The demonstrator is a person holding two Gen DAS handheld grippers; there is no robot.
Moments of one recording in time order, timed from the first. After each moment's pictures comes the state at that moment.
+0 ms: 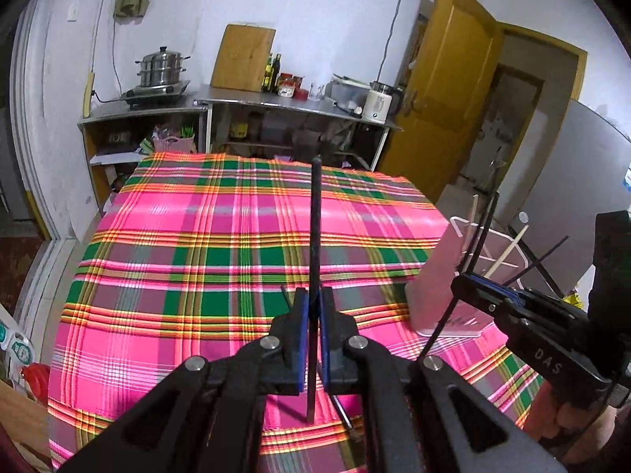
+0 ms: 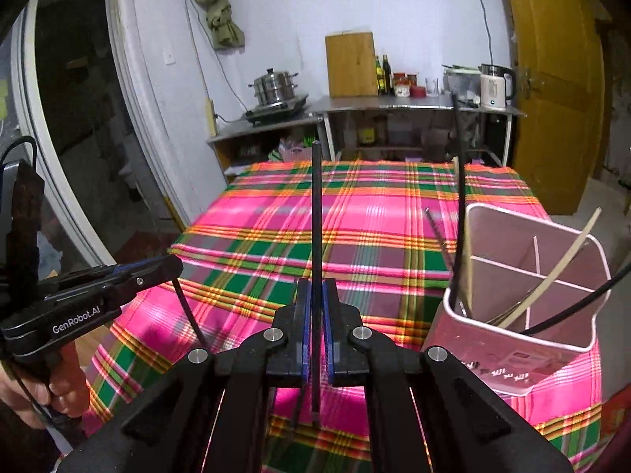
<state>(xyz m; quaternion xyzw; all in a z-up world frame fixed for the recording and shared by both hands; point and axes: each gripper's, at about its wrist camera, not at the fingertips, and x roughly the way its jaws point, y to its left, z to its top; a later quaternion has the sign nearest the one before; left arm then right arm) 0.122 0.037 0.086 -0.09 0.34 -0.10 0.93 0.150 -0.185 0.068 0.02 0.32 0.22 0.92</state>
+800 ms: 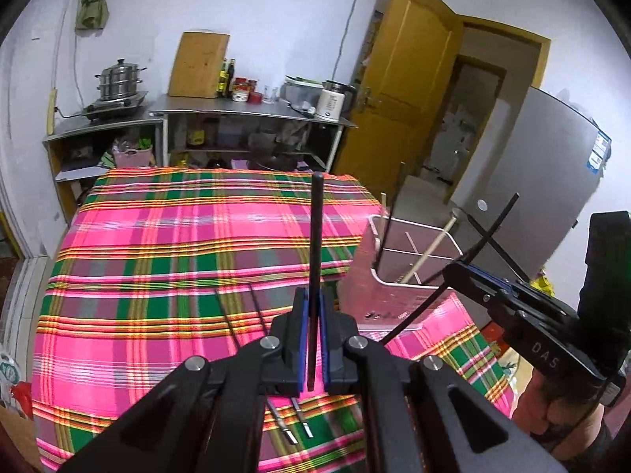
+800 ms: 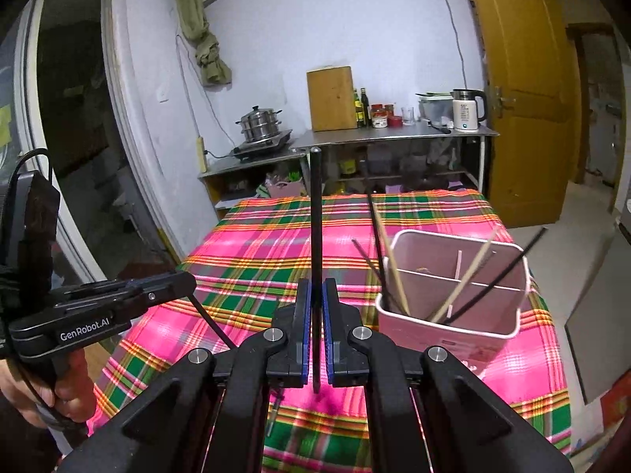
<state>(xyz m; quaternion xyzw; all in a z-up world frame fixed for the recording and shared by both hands) 0.108 -0.015 0.115 -0.08 0.34 -0.17 0.92 0.106 -0.239 0.102 0.04 0.28 0.19 0.94</state>
